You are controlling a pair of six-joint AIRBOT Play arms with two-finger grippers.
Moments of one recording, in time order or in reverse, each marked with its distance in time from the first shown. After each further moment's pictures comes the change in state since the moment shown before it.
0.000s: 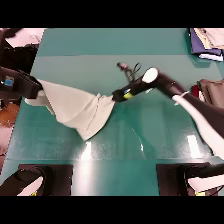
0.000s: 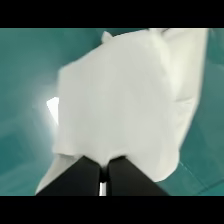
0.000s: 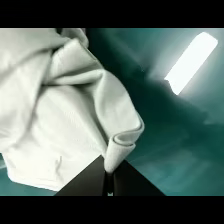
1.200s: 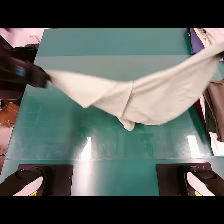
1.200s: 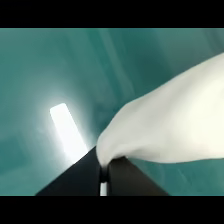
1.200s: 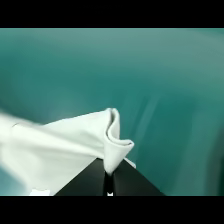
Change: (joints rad) left arm 0.000 -0.121 -0.109 0.002 0.153 -0.019; right arm -0.431 0.679 0.132 -0.336 0.413 0.087
